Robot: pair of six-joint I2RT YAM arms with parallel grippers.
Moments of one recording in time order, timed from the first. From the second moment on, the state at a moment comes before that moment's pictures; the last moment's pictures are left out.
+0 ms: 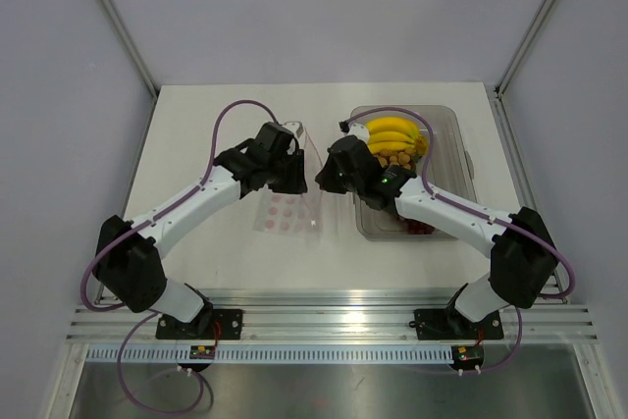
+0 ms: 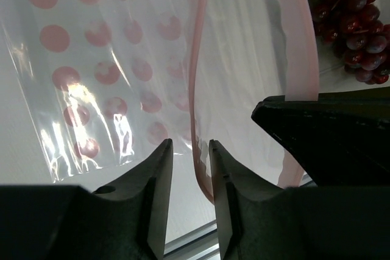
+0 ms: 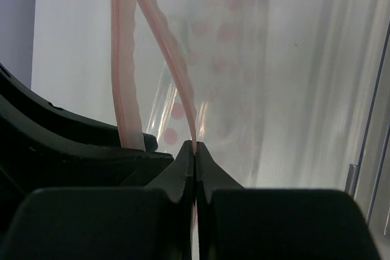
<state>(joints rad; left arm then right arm) -0.63 1.47 1.22 -0.63 0.06 -0.46 0.82 1.53 1.17 -0.25 0.20 0.79</state>
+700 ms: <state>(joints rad) -0.64 1.44 1.36 -0.76 -0.07 -0.44 0.77 1.54 1.16 -0.26 0.19 0.80</state>
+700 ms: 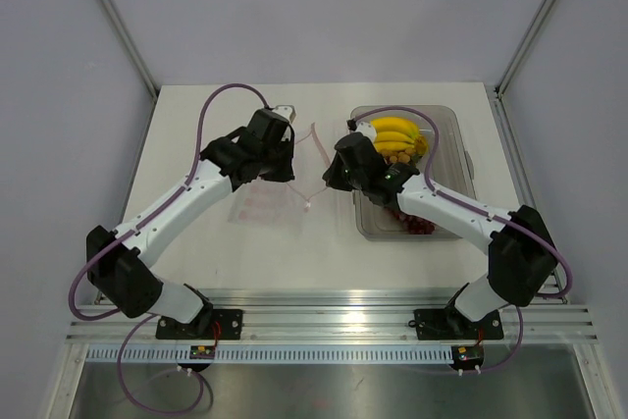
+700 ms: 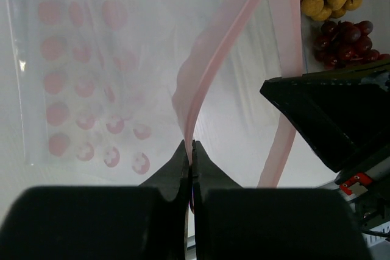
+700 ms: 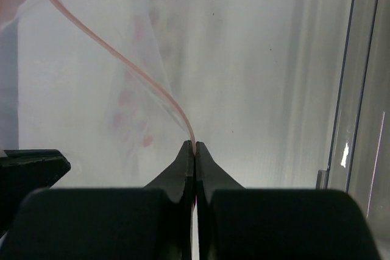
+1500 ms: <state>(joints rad) -0.64 1.44 1.25 -0.73 -0.10 -0.45 0.77 1.66 1.16 -0.24 0.15 0.80</state>
